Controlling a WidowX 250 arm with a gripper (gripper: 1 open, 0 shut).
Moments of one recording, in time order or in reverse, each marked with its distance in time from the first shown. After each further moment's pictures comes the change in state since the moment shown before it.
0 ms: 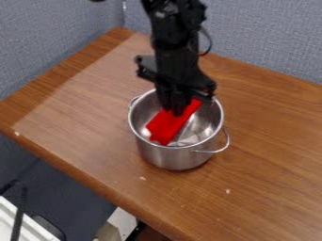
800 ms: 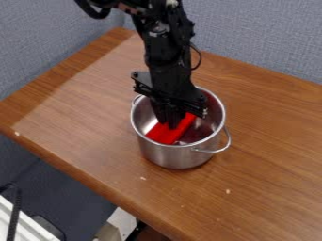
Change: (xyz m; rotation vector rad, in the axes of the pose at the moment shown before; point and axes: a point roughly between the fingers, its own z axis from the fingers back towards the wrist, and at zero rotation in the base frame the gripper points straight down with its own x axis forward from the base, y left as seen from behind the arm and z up) arm -0.008 0.013 -0.033 -0.056 0.050 0.007
